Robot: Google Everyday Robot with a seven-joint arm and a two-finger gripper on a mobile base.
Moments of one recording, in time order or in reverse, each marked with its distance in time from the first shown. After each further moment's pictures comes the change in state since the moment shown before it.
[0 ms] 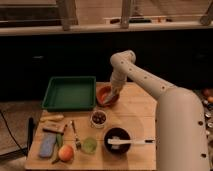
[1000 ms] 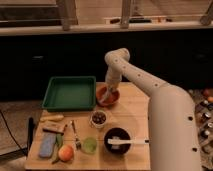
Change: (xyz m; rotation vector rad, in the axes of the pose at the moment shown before) arm 0.009 -0.027 0.000 -0.004 -0.006 -0.025
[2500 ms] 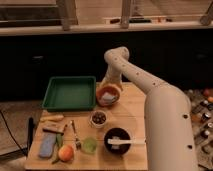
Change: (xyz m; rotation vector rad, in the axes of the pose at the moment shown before) arm 0.003 0.001 -0.001 -0.008 -0.020 0.000
